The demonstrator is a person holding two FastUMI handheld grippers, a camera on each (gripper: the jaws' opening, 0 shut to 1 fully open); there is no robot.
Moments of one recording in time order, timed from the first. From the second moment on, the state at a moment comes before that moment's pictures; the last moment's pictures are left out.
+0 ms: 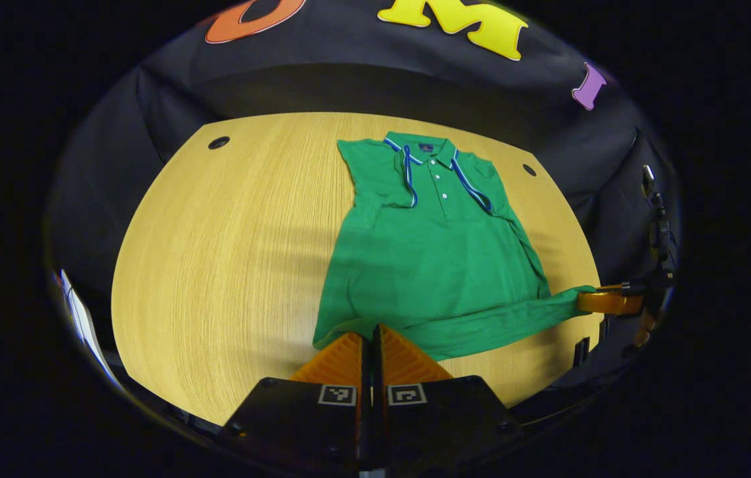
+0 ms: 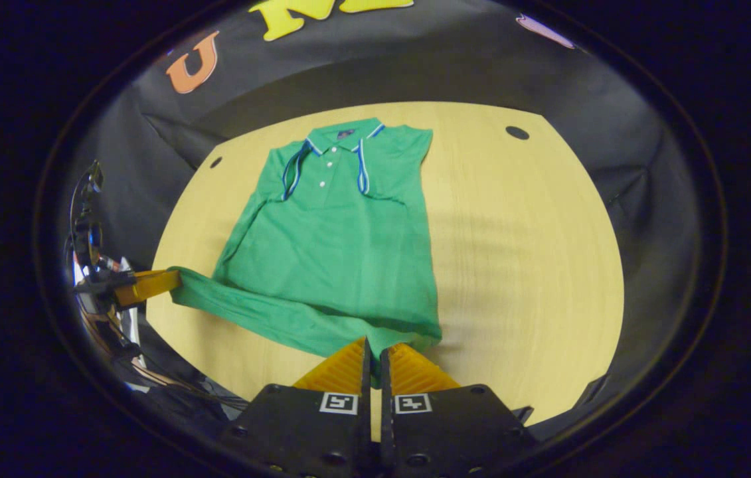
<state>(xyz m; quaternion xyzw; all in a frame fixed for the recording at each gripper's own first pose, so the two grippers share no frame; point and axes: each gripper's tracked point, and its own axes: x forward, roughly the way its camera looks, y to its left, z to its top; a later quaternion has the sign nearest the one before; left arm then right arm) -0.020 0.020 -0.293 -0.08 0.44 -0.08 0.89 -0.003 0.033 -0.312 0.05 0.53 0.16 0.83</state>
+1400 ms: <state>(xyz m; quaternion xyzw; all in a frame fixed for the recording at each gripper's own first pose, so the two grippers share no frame) 0.291 0.043 -0.257 0.03 0.25 -0.01 0.97 0.320 0.077 -0.286 0.03 0.39 0.11 0.91</state>
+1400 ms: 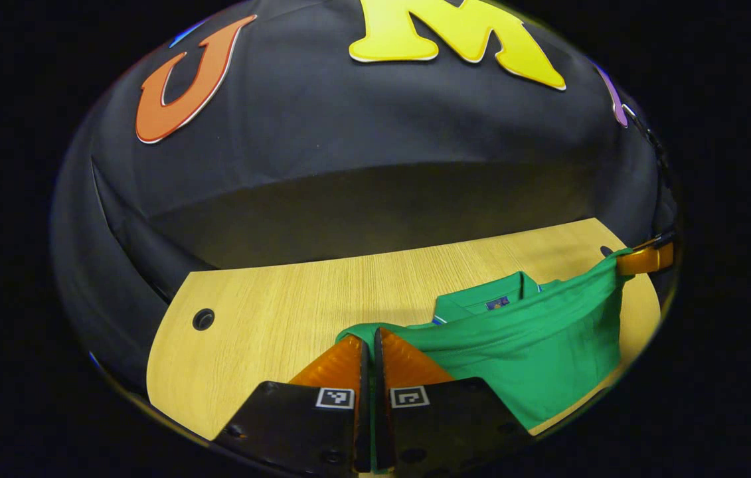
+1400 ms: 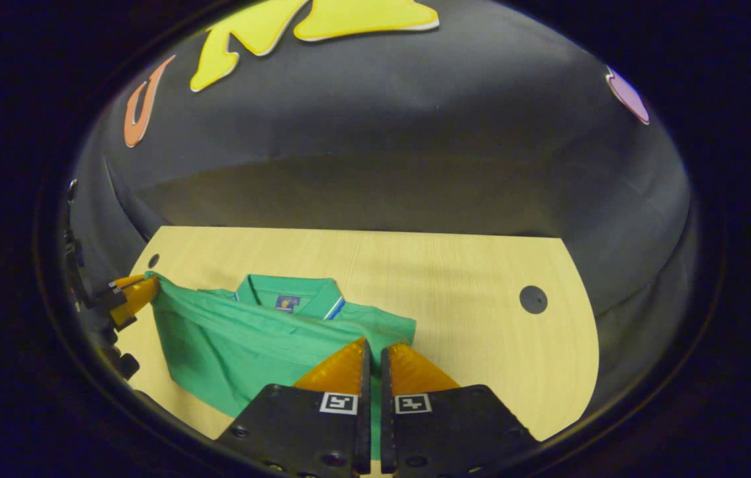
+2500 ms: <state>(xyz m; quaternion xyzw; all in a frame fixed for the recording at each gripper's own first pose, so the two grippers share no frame) 0.168 0.024 -0.061 -0.03 0.12 0.01 0.99 0.203 0.027 -0.082 0.01 0.21 0.09 0.97</state>
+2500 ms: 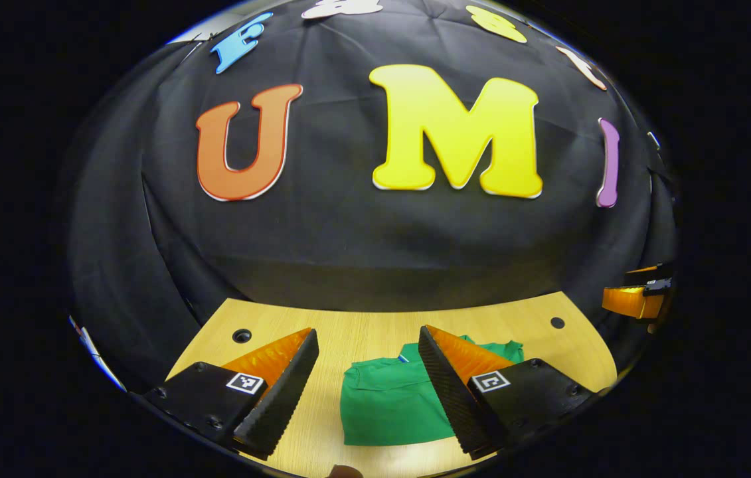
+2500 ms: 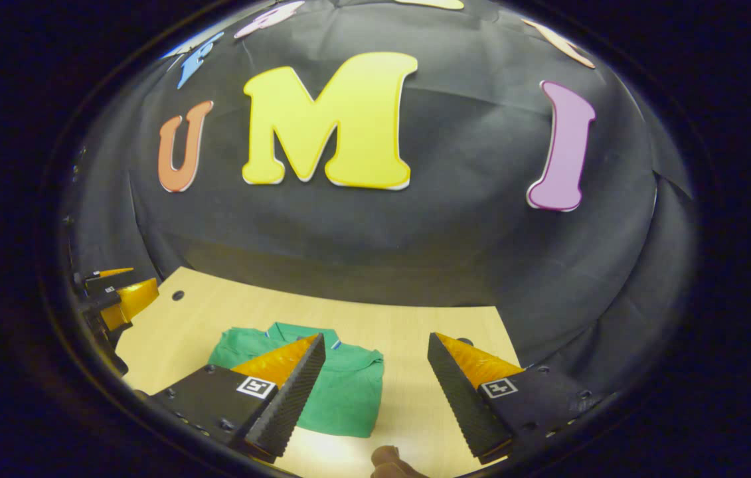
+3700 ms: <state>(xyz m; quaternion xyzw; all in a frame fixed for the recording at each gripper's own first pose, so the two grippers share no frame) -0.031 -0.039 -0.002 -0.05 0.05 -0.03 1.00 -0.024 -0.011 -0.007 0.00 0.02 0.08 1.00</state>
